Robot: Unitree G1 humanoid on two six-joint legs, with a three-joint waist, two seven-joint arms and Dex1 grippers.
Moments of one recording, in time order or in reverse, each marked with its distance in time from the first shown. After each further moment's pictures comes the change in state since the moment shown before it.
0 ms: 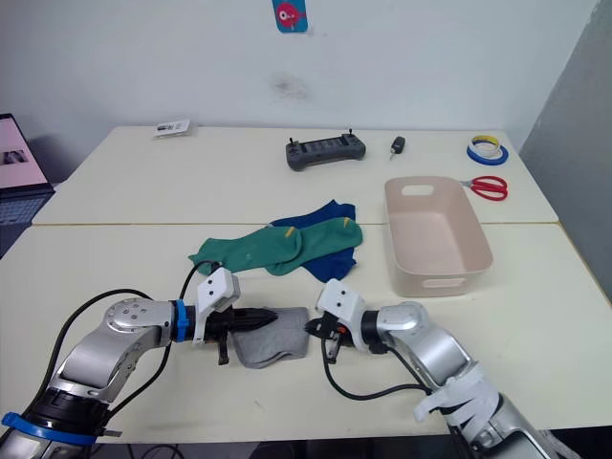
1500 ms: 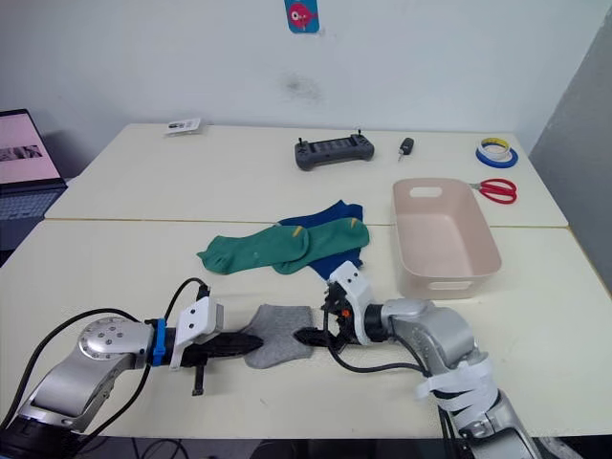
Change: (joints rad) left arm 0.144 0.092 0.006 -0.044 0.066 -0.202 -0.086; right arm -0.069 0.122 -0.163 -0.015 0.240 0.478 -0.158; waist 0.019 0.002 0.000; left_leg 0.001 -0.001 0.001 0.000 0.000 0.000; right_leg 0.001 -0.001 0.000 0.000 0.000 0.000
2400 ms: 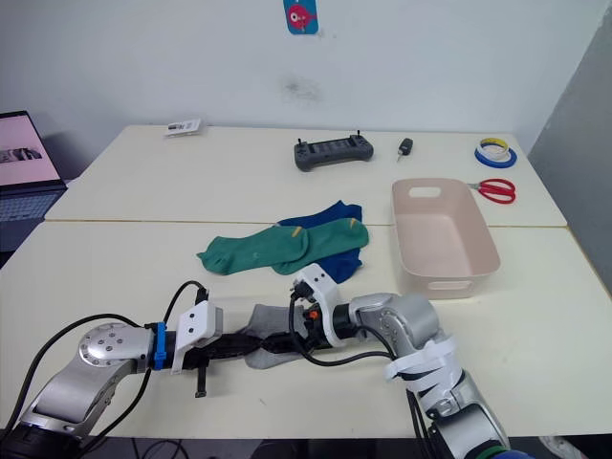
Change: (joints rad) left arm 0.042 -0.025 0.002 0.016 0.010 -0.065 0.026; right arm -0.096 0.170 -0.001 0.146 0.061 0.118 -0.019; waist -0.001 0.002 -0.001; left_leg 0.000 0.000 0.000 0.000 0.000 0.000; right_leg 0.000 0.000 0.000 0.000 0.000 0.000
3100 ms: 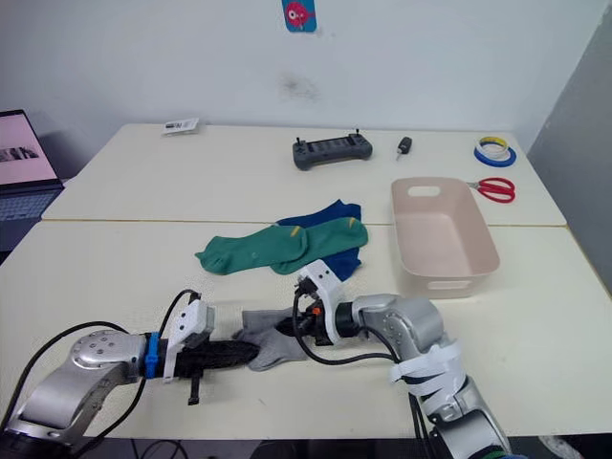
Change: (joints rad) left arm 0.045 0.094 0.093 -0.108 -0.224 0.326 -0.078; right arm 0.034 -0.021 -0.031 -0.108 0.007 -0.056 -0.046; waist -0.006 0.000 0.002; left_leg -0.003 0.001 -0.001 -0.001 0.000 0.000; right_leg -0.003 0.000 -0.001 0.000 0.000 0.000
